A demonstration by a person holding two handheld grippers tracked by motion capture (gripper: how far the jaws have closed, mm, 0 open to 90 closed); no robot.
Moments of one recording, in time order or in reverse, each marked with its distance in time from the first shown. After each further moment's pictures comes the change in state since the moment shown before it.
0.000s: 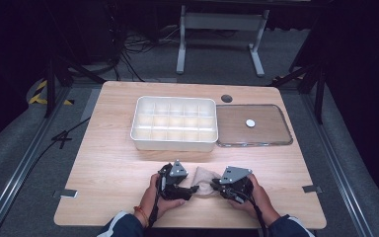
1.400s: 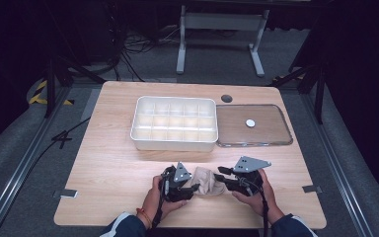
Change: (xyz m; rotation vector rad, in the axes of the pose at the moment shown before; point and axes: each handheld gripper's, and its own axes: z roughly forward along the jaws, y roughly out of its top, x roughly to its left) left arm -0.009 0.000 0.003 -0.031 0.082 0.055; right arm -0.013 0.013 -0.030 -0.206 -0.006 0.147
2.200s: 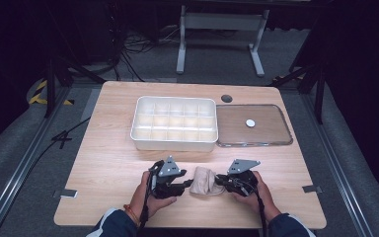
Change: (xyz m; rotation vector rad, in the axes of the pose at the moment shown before) left arm 0.011 0.004 -0.037 -0.037 -0.087 0.000; right arm -0.018 -0.030 0.027 0.177 0.031 0.013
